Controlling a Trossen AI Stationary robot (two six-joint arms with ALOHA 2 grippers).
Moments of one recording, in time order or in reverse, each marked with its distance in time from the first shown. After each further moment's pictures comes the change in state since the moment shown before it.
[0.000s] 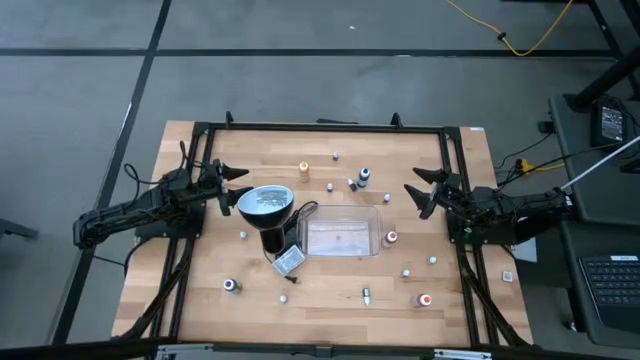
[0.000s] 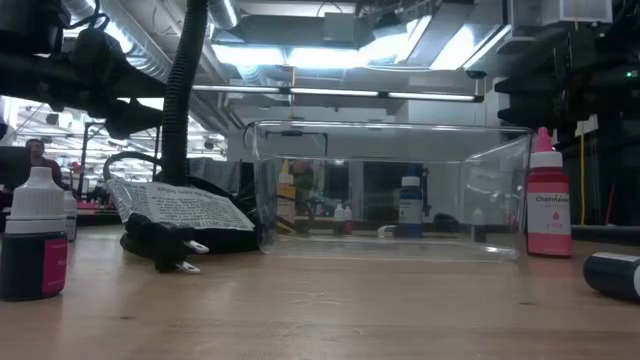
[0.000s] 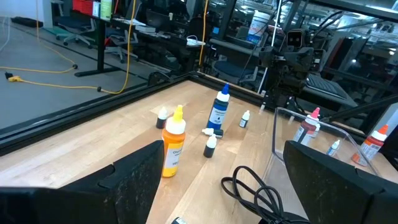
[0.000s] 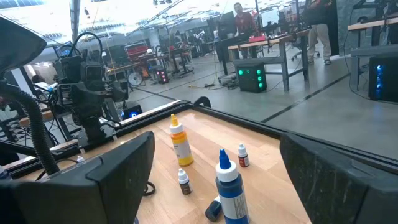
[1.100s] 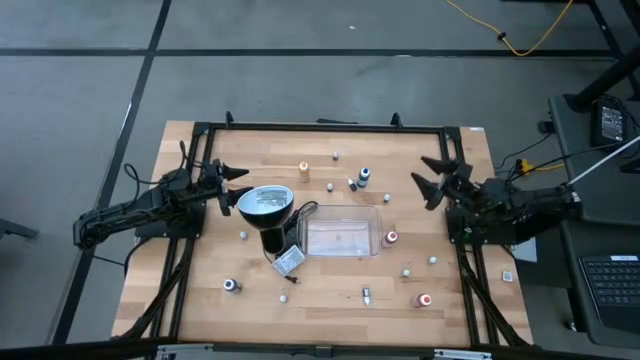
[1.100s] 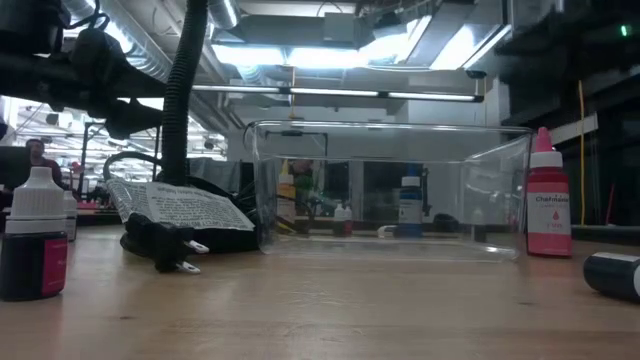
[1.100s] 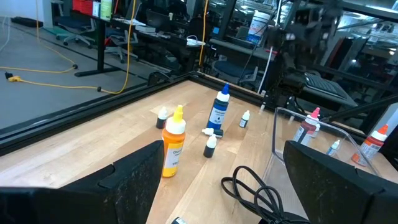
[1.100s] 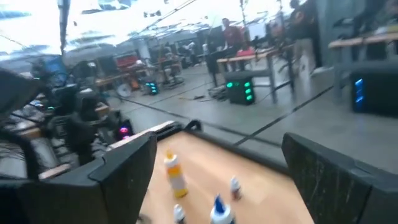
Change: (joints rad) left arm 0.000 0.000 0.000 0.000 0.000 0.000; right arm 0.000 0.168 0.229 -0.009 0.077 -0.055
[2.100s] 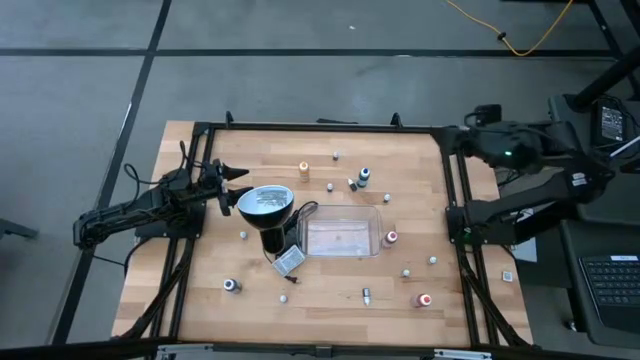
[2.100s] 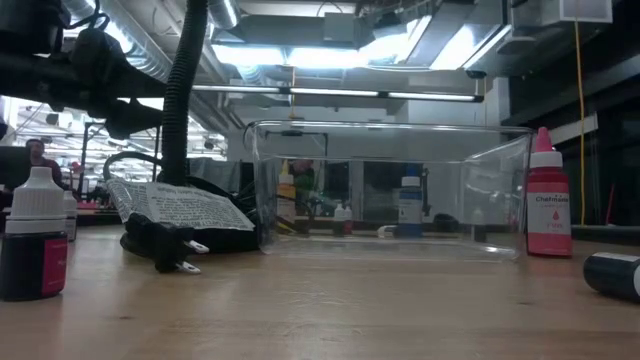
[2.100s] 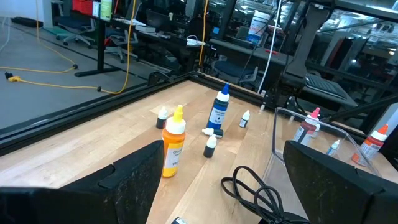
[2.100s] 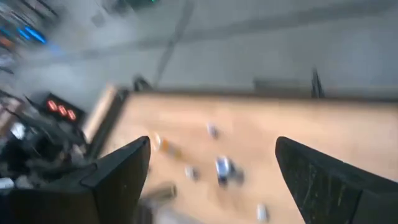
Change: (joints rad) left arm 0.000 0.000 0.000 0.000 0.000 0.000; right arm -0.138 0.844 1.364 -1.431 -0.124 1.042
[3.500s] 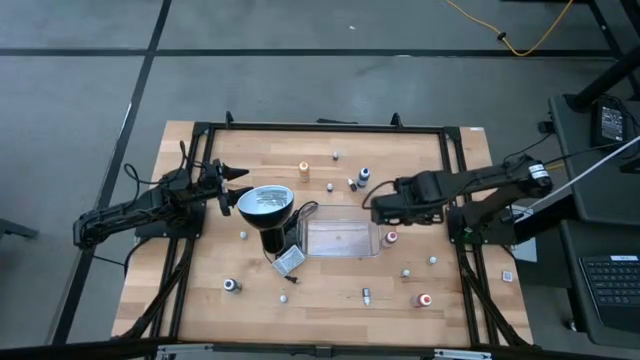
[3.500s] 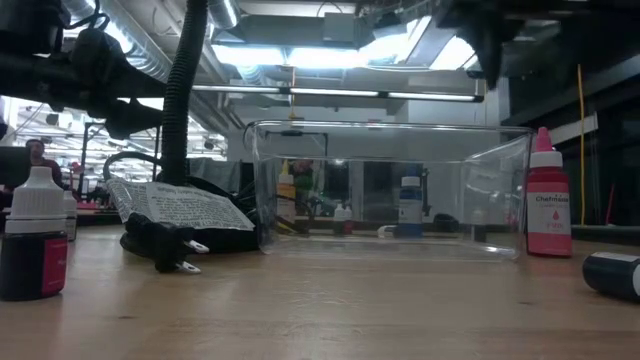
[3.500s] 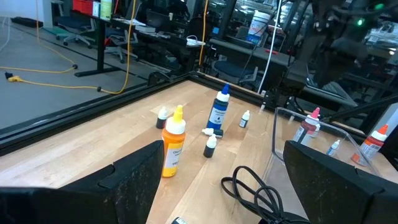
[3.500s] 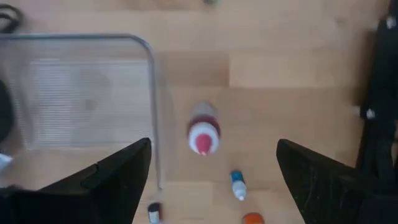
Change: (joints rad) left arm 0.000 0.000 0.000 0.000 0.000 0.000; right arm 0.196 0.482 -0.215 -0.064 -0.562 0.613
